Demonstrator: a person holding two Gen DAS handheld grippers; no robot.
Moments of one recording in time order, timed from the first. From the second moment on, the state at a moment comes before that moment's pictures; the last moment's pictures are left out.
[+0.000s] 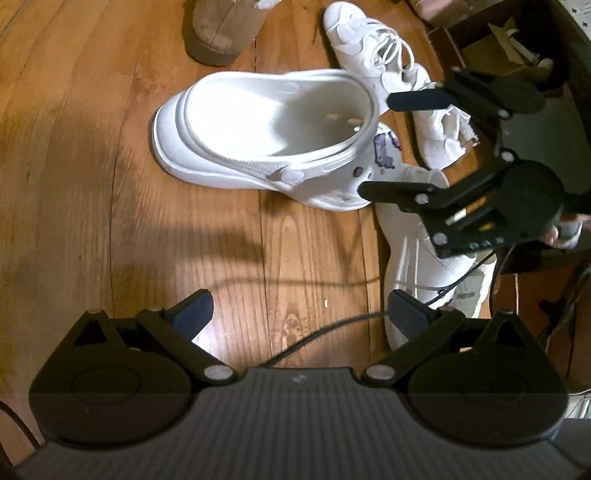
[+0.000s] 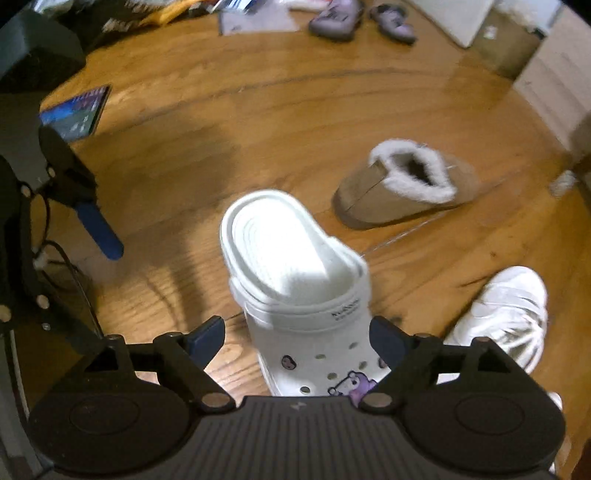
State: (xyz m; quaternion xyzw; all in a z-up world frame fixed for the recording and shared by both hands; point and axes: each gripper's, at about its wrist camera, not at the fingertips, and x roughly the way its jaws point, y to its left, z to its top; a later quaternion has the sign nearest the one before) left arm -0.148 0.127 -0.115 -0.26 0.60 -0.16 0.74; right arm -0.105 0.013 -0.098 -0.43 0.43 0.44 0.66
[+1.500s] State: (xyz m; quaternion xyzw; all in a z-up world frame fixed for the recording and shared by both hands) left arm -0.147 0.080 -0.117 -0.18 0.62 -0.16 0.75; right arm -0.126 -0.160 -0.042 -0.05 0.63 0.12 0.77
